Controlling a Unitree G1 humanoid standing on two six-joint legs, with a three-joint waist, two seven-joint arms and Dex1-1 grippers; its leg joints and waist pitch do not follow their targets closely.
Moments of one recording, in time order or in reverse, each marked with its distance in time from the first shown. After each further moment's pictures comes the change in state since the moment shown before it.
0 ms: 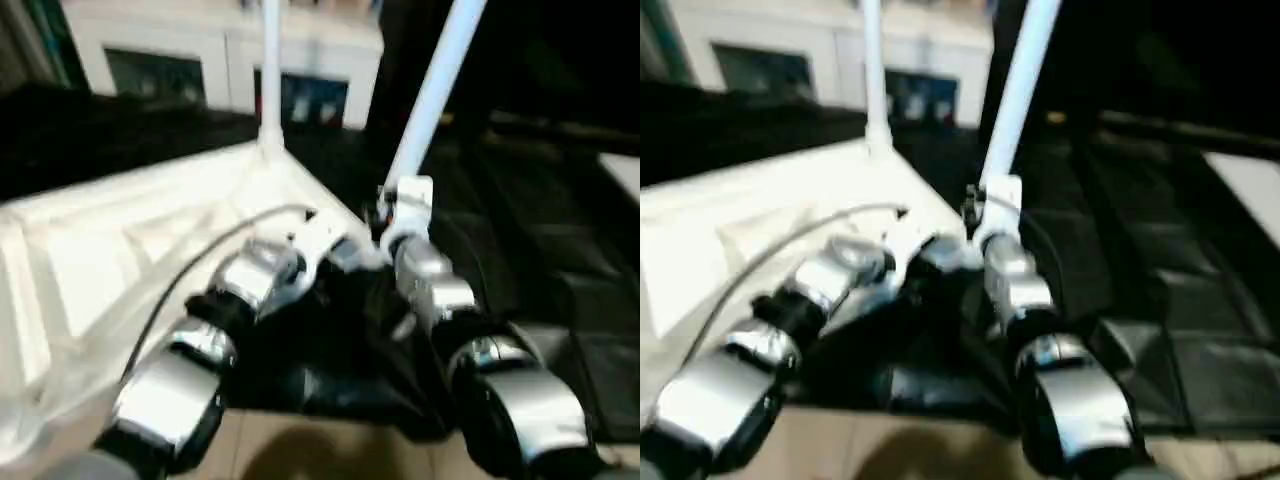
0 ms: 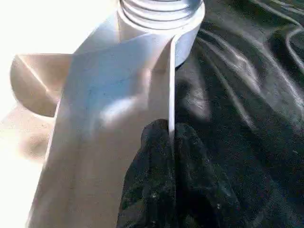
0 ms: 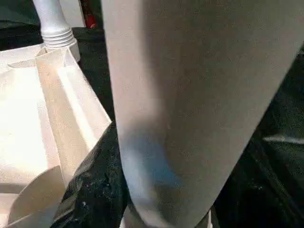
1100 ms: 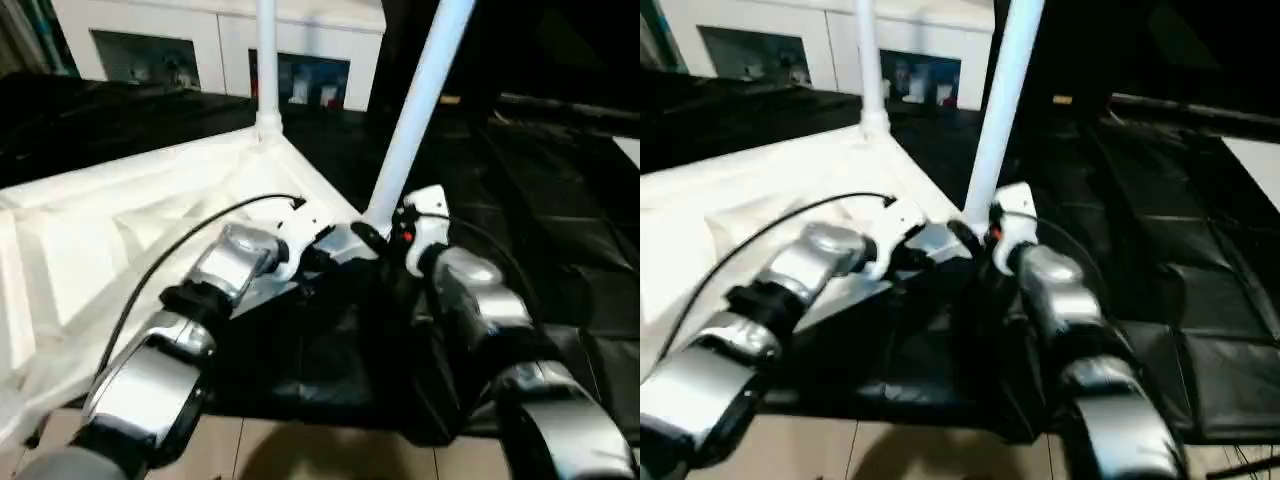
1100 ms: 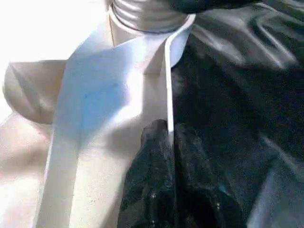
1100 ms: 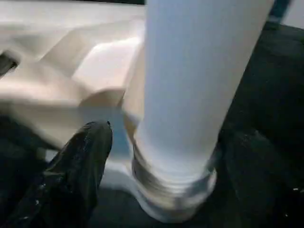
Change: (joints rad) left arm 0.049 0.114 -0.015 -0.093 0.017 -0.085 -0.245; right arm 0.250 -0.234 0.107 -0.369 0.007 0.107 0.689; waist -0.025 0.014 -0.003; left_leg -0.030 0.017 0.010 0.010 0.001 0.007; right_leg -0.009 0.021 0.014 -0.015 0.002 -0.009
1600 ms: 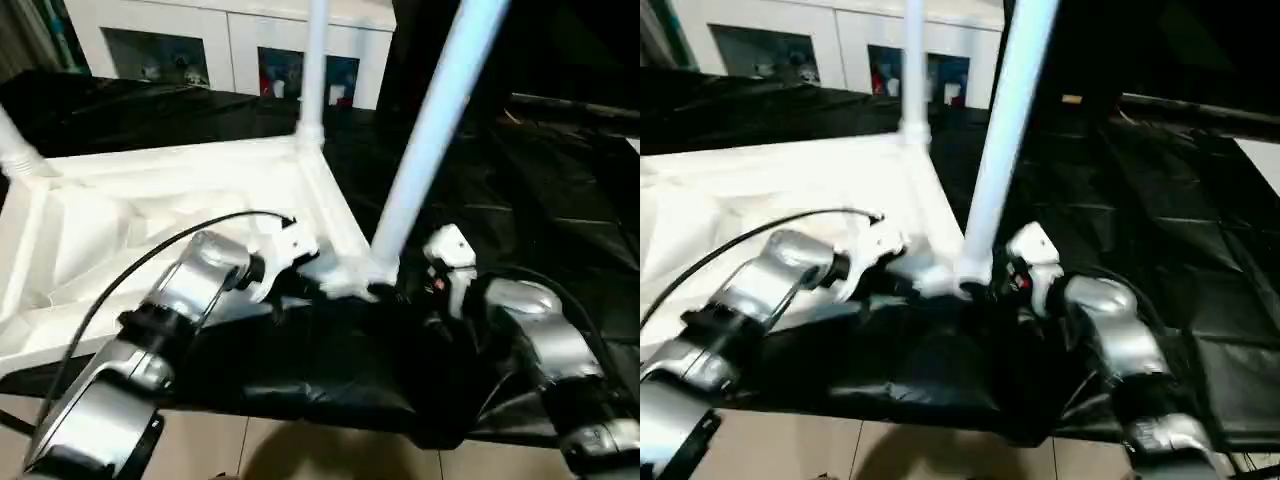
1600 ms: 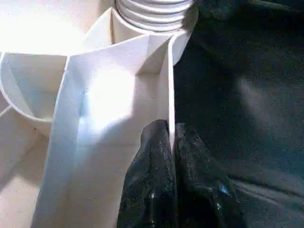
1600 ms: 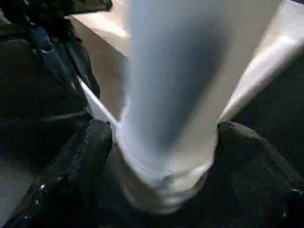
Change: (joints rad) left arm 0.186 0.170 -0.073 -0.348 -0.045 0.029 -0.342; right arm 0.231 -0.173 0.103 -0.349 0.027 0.045 0.330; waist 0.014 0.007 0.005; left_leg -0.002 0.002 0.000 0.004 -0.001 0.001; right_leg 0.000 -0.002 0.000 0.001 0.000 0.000
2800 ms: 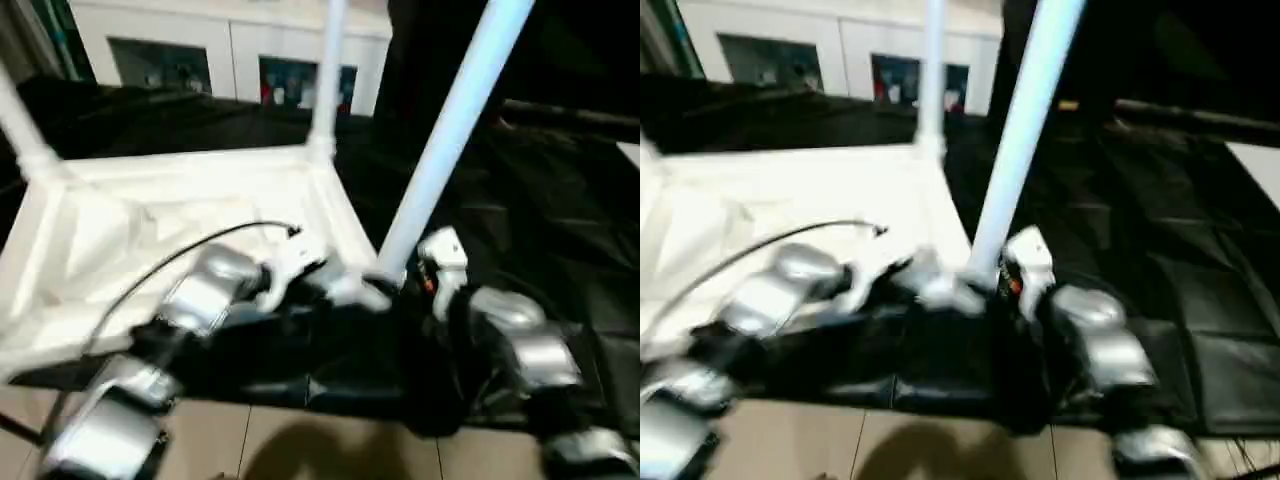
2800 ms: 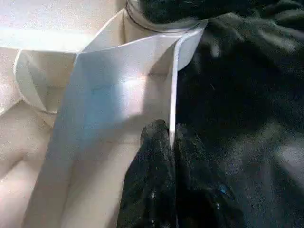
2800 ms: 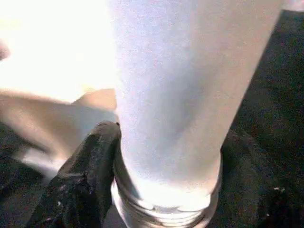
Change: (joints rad) left arm -0.058 -0.184 0.054 0.131 0.043 0.096 0.355; right arm -0.081 0.235 -0.112 0.188 -0.019 0.040 -0.533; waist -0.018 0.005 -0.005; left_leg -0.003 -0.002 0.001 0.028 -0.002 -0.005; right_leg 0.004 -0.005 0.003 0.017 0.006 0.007
